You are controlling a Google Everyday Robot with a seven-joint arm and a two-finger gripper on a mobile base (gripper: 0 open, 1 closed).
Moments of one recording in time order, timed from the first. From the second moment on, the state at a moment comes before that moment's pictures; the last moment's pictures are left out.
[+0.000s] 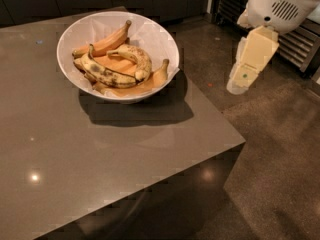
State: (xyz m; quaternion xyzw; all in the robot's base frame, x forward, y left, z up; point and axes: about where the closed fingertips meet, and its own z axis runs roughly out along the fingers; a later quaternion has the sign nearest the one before) arm 0.494 -0.160 0.992 -0.58 0.80 0.03 0.17
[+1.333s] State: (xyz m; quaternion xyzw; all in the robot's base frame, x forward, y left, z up) arm 0.534 -0.082 1.019 -0.57 0.79 0.06 0.21
